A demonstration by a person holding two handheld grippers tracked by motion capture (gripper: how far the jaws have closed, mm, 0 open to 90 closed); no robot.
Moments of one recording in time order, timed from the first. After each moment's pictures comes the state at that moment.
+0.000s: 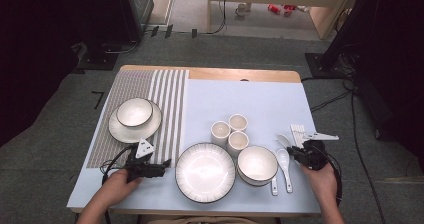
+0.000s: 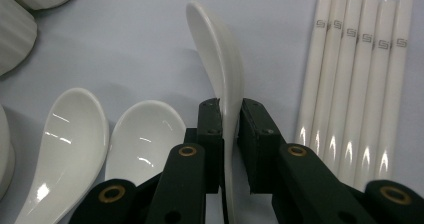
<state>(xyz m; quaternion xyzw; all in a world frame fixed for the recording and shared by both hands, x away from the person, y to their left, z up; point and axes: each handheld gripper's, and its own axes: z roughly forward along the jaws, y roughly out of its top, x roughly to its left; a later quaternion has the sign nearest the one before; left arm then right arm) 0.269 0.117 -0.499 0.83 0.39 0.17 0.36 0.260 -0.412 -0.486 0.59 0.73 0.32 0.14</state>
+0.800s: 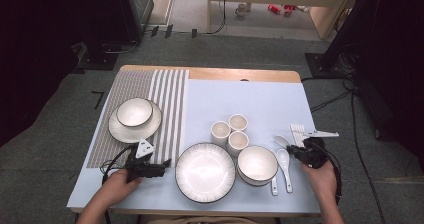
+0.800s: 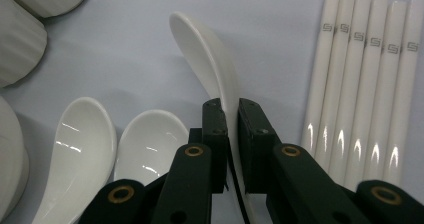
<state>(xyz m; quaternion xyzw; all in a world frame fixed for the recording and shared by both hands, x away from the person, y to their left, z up) 0.268 0.117 -0.499 0.83 0.39 0.17 0.36 0.266 -0.413 -0.483 0.59 0.73 0.32 0.12</state>
